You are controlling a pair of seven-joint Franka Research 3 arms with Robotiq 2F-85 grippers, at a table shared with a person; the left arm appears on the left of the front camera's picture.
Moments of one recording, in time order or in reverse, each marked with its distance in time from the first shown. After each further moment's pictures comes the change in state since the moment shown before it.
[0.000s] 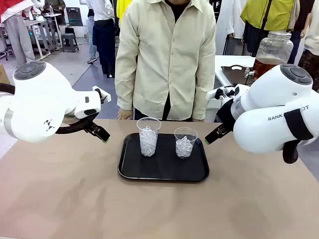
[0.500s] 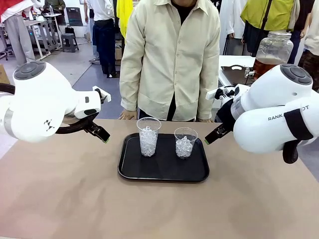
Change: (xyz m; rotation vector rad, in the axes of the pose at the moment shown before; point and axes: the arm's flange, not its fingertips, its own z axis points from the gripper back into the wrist) left arm 0.000 0.000 0.000 0.000 0.000 0.000; right arm 0.000 0.000 0.000 0.000 0.000 0.000
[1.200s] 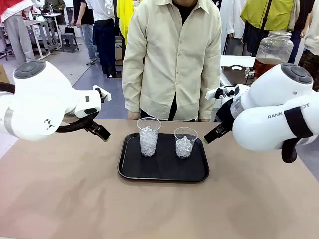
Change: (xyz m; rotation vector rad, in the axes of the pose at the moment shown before) left arm 0.004 0.001 0.002 -0.001 -0.004 0.003; right arm 0.003 0.002 0.003 0.023 -0.004 -0.025
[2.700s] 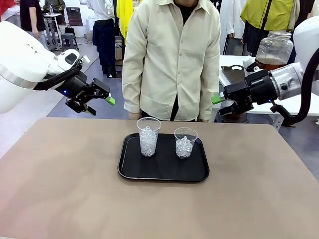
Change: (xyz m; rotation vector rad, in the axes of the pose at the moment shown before) left arm 0.051 0.065 0.054 -0.466 -0.007 0.649; right arm 0.021 -0.097 0.053 0.799 -0.113 -0.475
